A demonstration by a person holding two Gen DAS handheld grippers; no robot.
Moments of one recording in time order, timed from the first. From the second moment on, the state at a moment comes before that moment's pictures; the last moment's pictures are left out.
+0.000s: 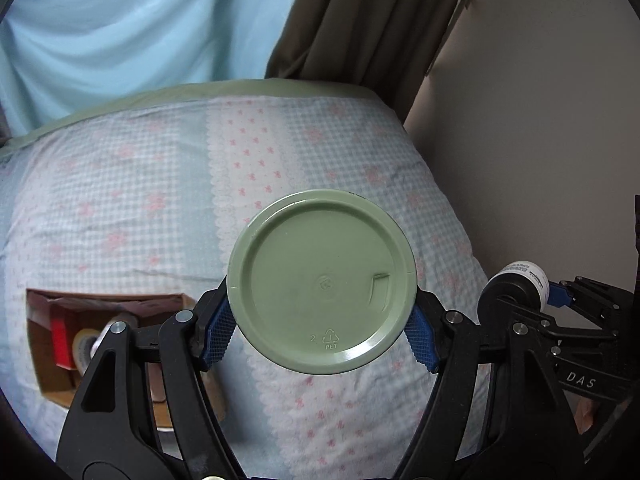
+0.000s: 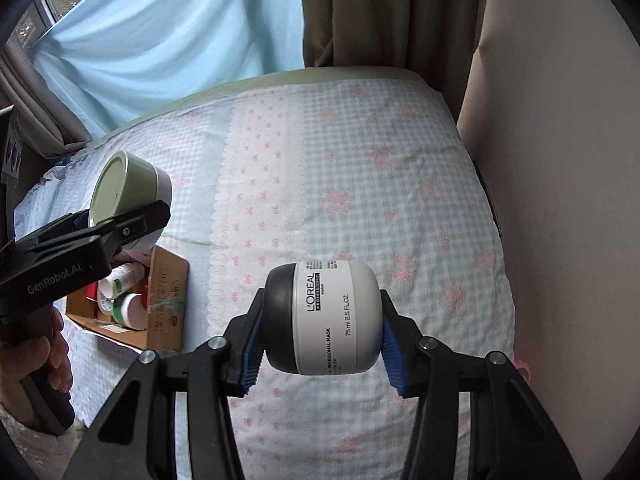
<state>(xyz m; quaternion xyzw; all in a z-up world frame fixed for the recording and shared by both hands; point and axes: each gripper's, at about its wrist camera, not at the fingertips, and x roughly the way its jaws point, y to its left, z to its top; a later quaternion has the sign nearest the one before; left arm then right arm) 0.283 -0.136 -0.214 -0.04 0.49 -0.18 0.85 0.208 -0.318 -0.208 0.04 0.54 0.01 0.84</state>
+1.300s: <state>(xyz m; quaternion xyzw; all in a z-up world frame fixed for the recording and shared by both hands) 0.269 0.184 -0.330 -0.07 0.61 -0.08 0.79 0.240 -0.021 -0.288 0.05 0.62 0.09 0.78</state>
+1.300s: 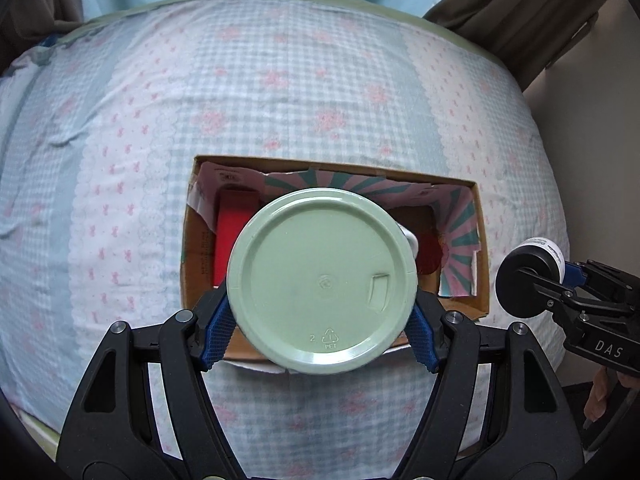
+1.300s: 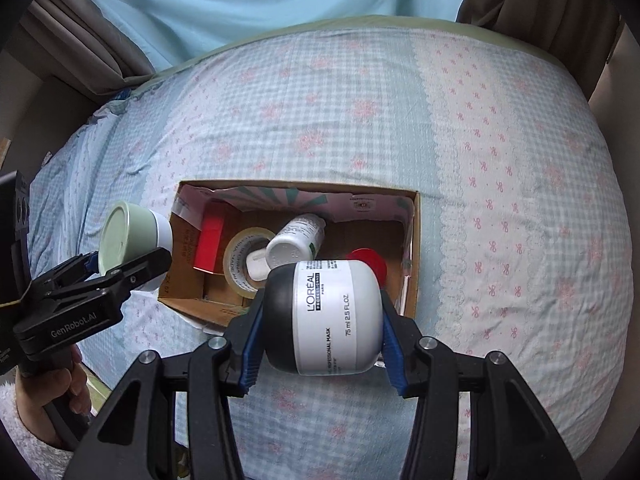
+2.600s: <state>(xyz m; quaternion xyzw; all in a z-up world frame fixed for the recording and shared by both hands) 0.246 0.179 -0.348 -0.01 0.63 -0.07 0.78 0.216 -0.030 -0.341 0.03 0.63 0.09 0.77</state>
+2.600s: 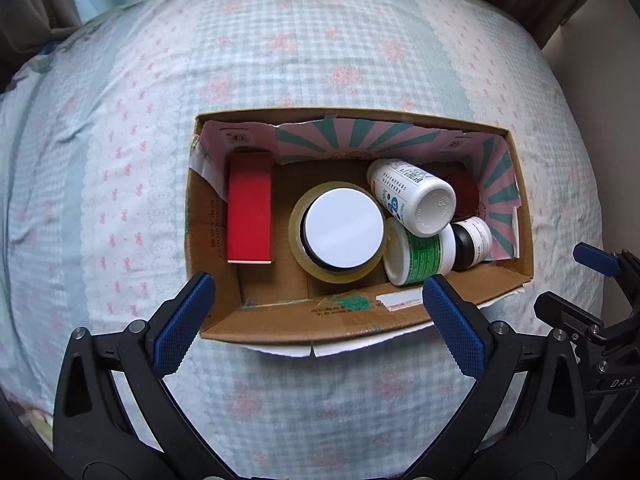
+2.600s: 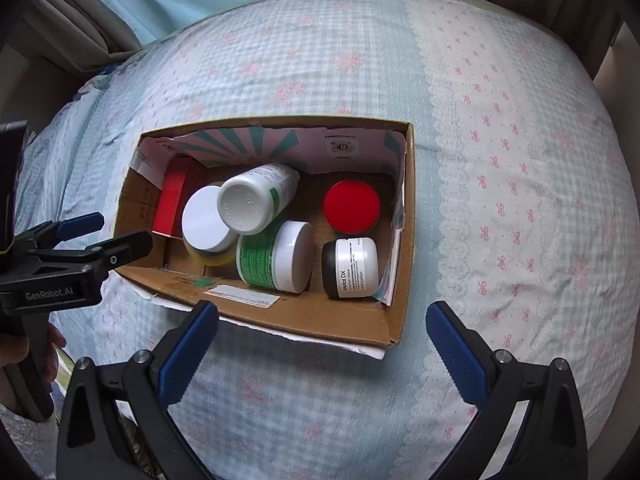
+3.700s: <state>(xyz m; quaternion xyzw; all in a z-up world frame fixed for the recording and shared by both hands) 0.058 0.117 -0.008 -0.03 0.31 -0.05 0.95 0.067 -0.094 -0.013 0.01 0.38 0.02 0.92</state>
